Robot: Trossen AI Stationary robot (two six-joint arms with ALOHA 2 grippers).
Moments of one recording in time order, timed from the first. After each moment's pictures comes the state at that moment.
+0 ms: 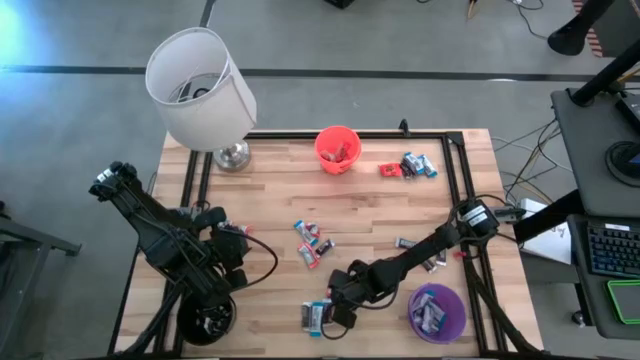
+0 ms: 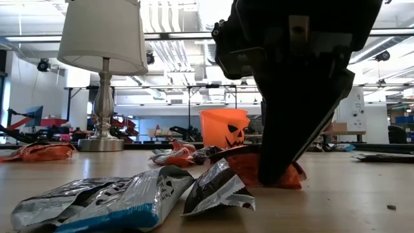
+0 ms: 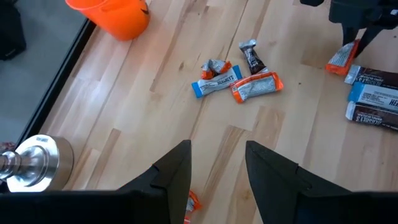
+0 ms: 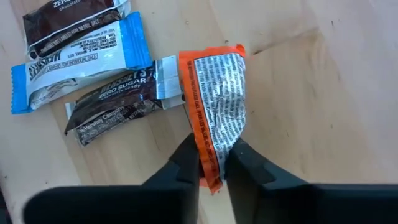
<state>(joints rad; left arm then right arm) -0.74 1.40 1.44 -1.44 -0.67 -1.00 0.48 2.07 1.38 -0.45 0.05 0.88</state>
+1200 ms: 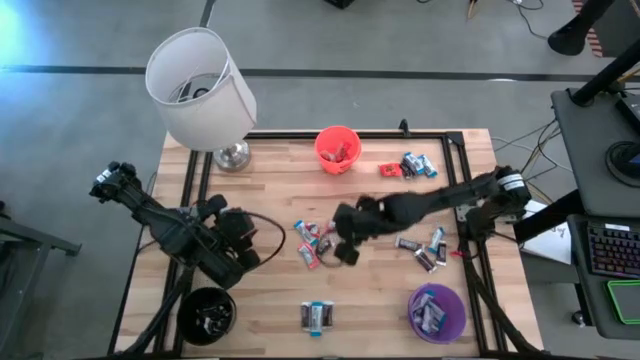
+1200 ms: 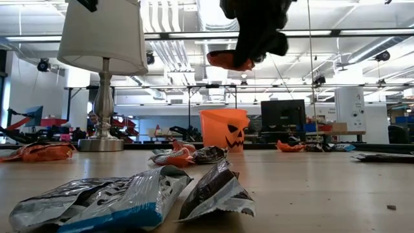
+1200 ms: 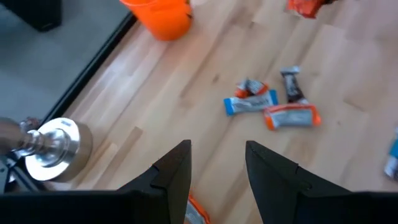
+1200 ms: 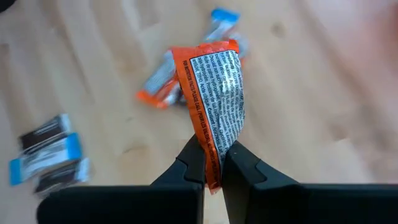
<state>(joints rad) -0.62 1.40 1.44 -1.46 -0.73 -1.09 0.17 1.72 1.45 -0.80 0.16 0.59</state>
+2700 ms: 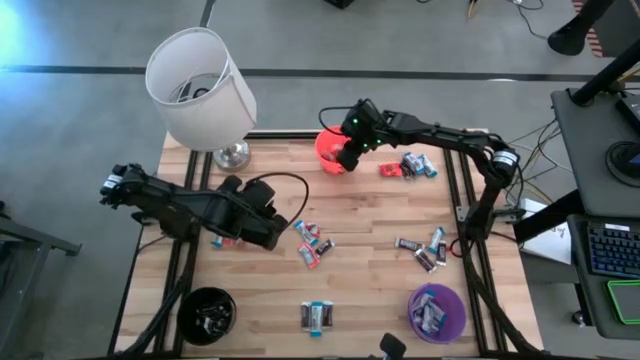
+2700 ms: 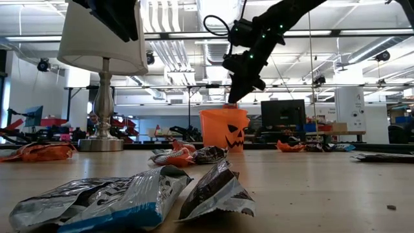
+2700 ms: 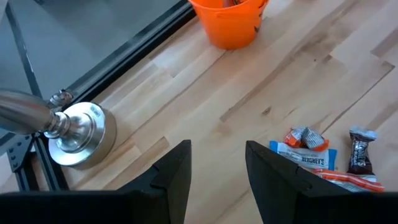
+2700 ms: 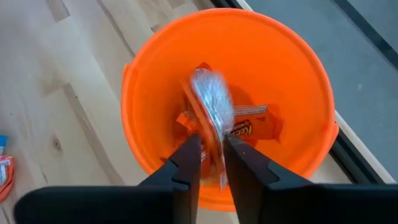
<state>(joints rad) -0.31 1.49 1.44 -1.37 -0.75 -1.08 -0.53 1.78 1.45 -0.59 -0.04 0.04</state>
